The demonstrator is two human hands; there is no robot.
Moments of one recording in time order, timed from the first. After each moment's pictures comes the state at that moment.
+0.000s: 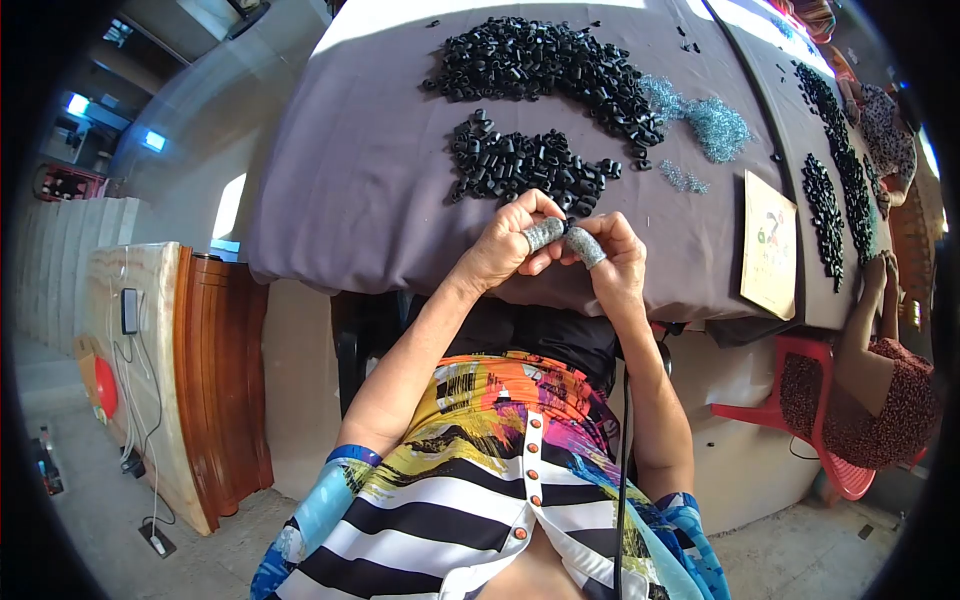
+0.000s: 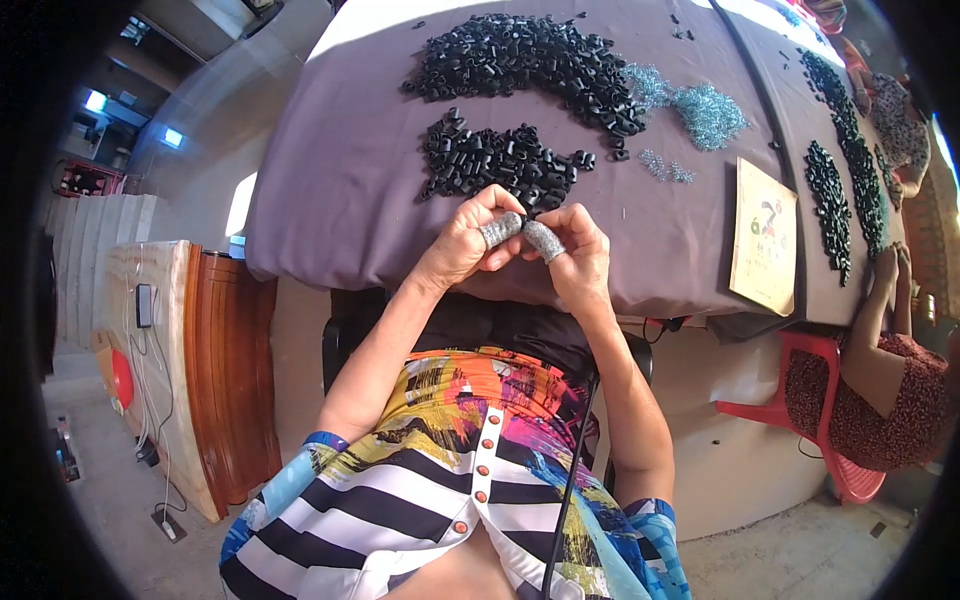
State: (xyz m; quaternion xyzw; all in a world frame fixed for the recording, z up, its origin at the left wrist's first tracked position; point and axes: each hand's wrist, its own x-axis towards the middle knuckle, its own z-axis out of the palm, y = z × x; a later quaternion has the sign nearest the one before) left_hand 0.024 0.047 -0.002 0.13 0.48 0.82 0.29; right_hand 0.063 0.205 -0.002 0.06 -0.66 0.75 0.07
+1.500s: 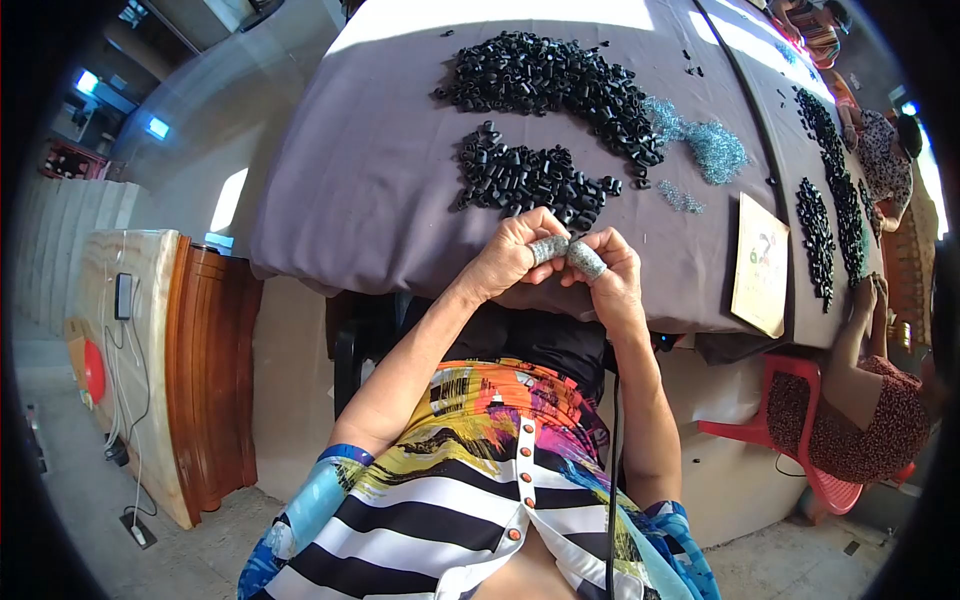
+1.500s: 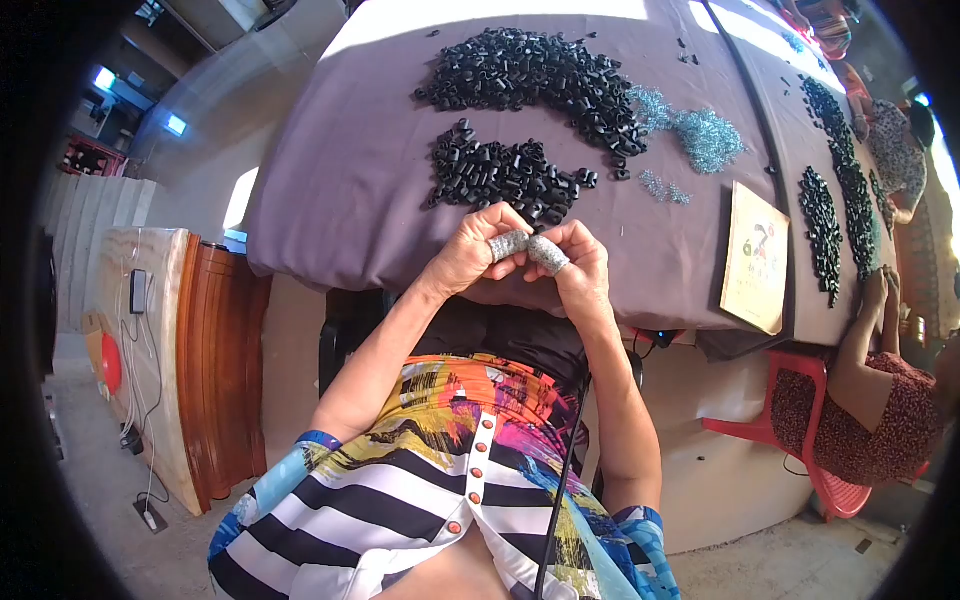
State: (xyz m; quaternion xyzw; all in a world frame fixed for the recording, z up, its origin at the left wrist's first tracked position) left_hand 0.027 0.049 -0.002 0.16 0.51 0.81 0.25; right_hand 0.062 0.210 0.001 0.02 -0.58 0.81 -0.03
